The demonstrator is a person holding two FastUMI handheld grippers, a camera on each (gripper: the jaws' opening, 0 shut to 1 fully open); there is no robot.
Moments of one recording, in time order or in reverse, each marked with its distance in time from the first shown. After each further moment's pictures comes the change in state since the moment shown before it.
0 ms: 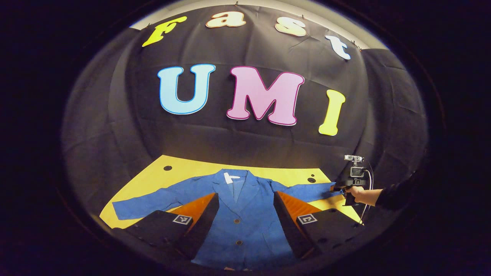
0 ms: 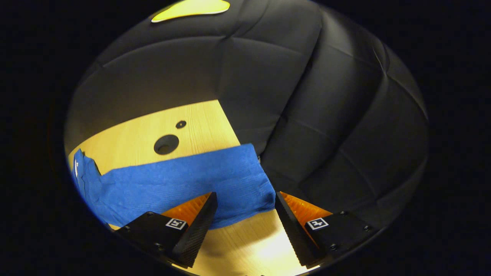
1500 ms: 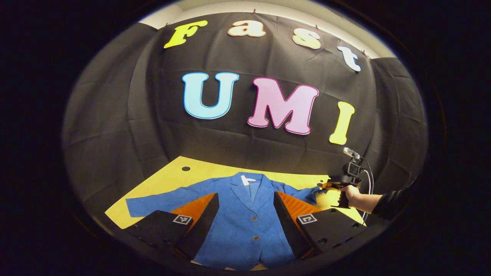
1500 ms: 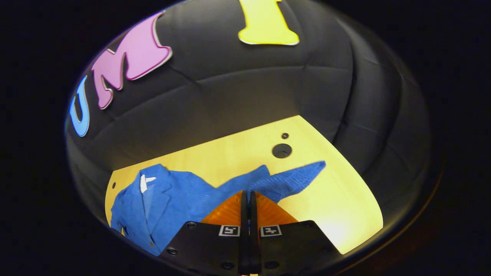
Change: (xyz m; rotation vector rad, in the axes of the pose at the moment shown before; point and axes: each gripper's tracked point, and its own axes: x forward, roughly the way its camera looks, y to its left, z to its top) left arm -0.063 0.085 -0.007 -0.096 -0.068 0.111; right arm -0.123 0.168 0.072 0.079 -0.166 0.413
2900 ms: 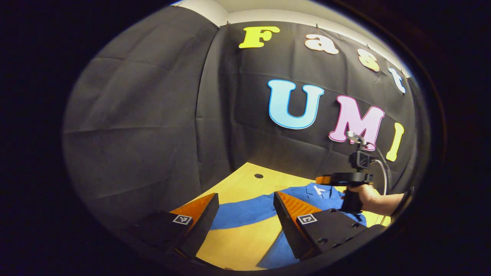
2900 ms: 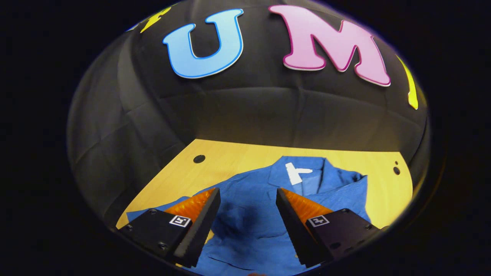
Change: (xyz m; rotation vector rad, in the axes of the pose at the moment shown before) left arm -0.030 0.298 -0.027 -0.119 -0.075 0.311; right arm -0.090 0.416 -0.105 -0.353 -0.079 0.322
